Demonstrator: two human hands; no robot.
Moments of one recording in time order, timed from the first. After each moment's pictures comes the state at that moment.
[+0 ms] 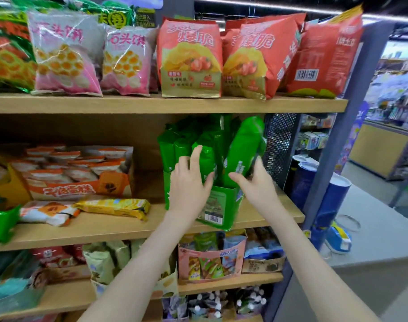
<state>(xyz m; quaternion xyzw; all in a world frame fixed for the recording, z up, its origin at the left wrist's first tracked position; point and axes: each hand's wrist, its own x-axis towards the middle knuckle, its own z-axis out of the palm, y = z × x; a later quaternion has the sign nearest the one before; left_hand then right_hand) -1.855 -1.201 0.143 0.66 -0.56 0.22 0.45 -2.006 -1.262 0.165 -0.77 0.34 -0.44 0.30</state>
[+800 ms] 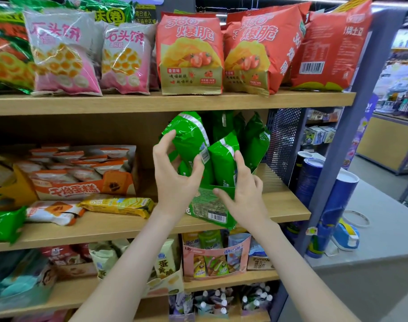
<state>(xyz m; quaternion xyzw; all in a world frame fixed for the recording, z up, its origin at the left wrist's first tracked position) -1.847 -1.175 0.167 0.44 -0.53 0.17 0.70 -1.986 -1.261 0.114 -0.83 0.29 -0.47 0.07</state>
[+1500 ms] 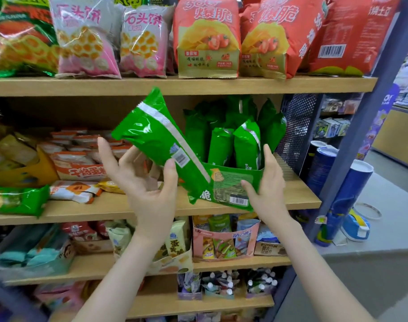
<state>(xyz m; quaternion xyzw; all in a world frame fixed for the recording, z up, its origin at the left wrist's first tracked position) -1.846 -1.098 0.155 0.39 -0.44 0.11 0.80 -2.004 -1.253 0.102 -0.79 0.33 -0.50 0.10</state>
